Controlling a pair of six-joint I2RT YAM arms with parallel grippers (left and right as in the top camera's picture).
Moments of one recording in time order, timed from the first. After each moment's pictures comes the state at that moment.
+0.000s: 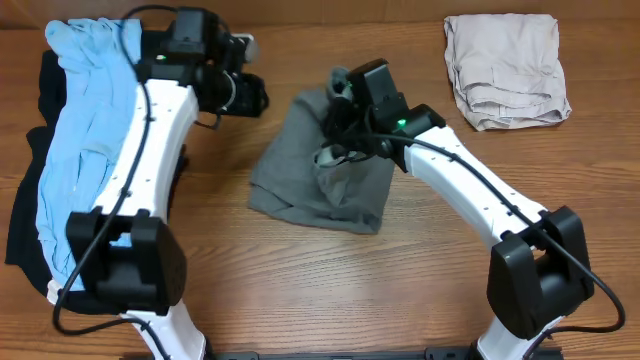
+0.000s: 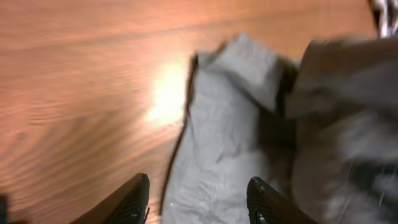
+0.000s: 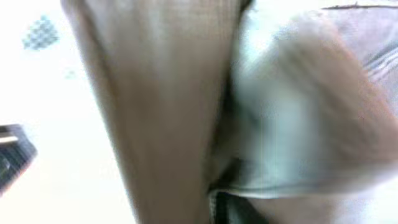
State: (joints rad) left arm -0.08 1.92 1.78 -0.96 0.32 -0.01; right arm 0.51 1.86 1.46 -0.48 -0.24 0.87
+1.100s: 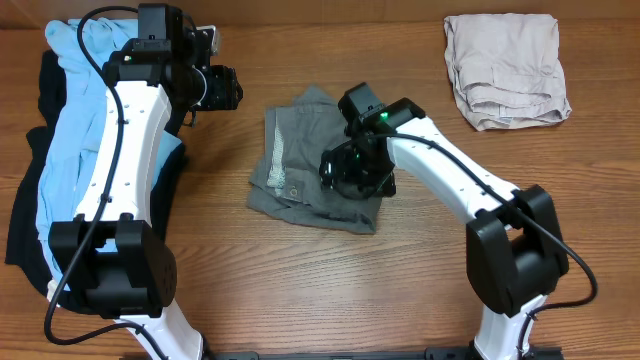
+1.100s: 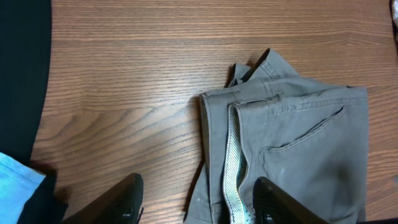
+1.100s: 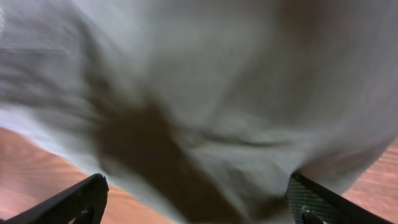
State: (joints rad) left arm -0.01 1.91 1.78 -0.96 0.29 -0.05; right arm 0.51 1.99 1.54 -1.06 -0.30 0.54
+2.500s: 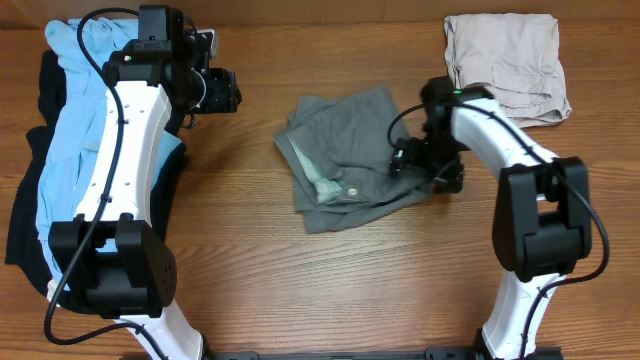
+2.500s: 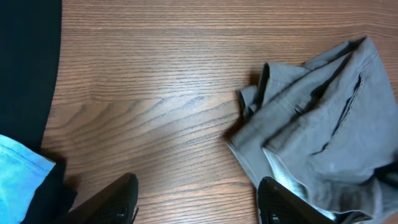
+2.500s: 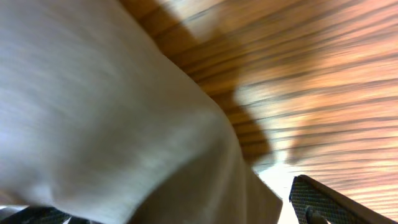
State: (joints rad) left arm -0.01 1.91 1.78 -0.99 0.26 -0.05; right arm 0.14 2.09 1.50 -1.09 -0.18 0.48
